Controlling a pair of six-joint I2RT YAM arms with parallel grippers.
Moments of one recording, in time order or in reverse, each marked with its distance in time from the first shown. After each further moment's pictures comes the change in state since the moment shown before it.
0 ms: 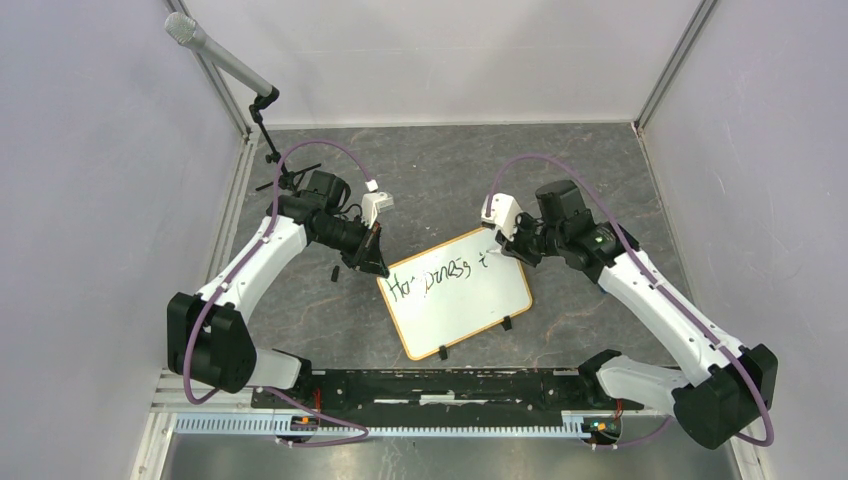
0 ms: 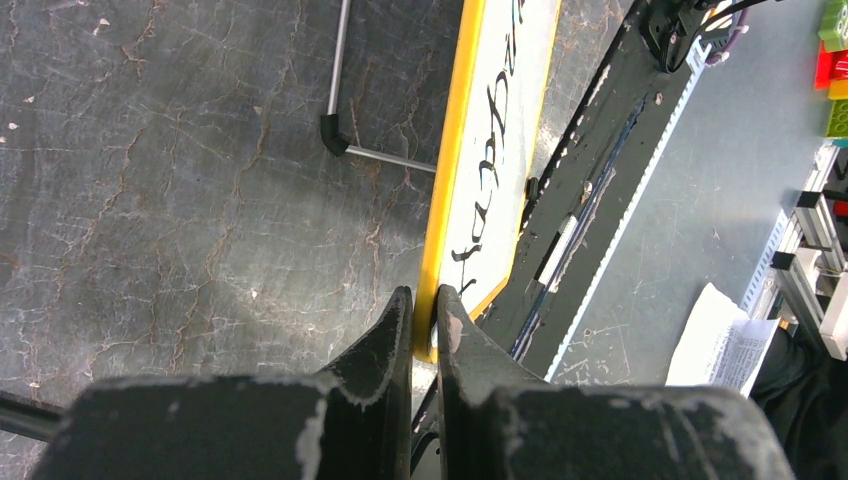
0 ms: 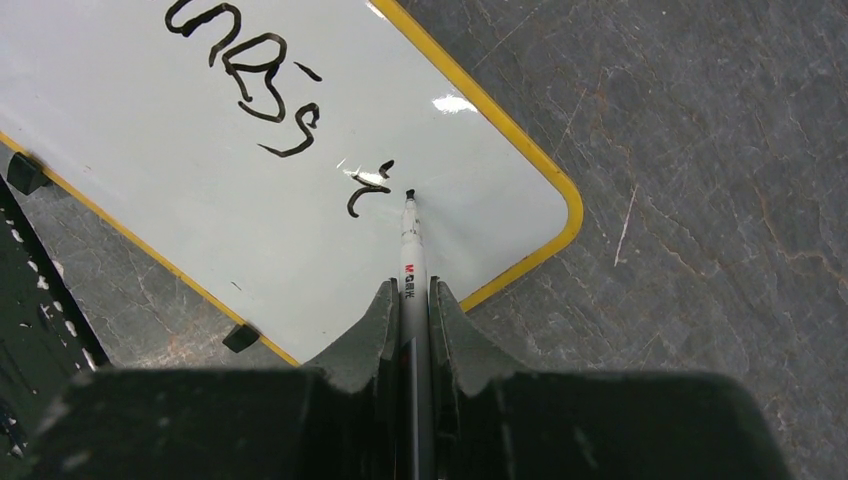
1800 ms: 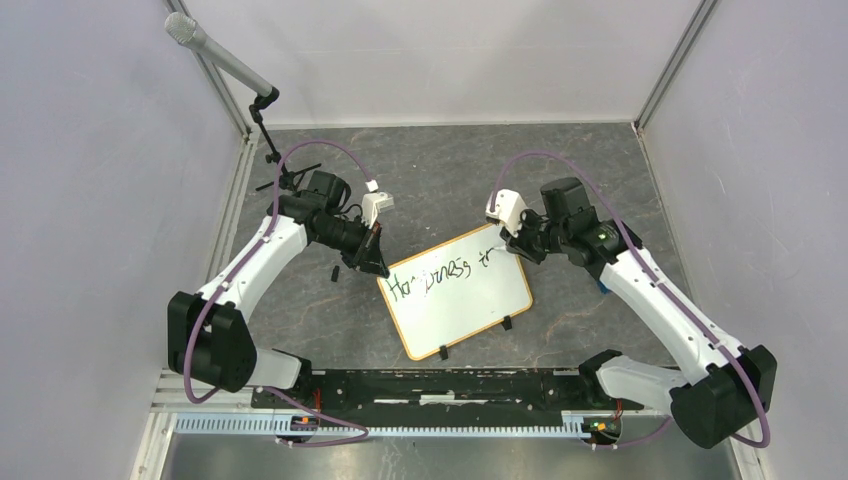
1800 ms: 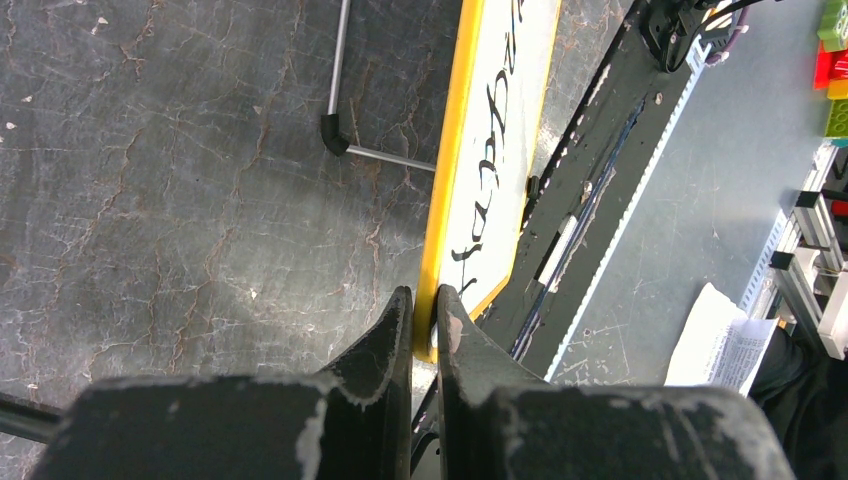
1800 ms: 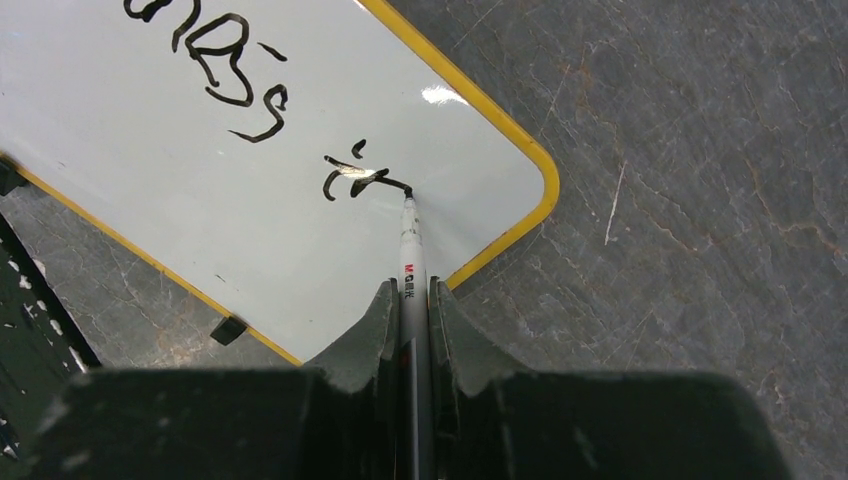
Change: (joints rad) left arm 0.000 0.004 -0.001 0.001 -0.001 0.000; right arm -0.040 0.011 0.014 -0.015 0.018 0.000
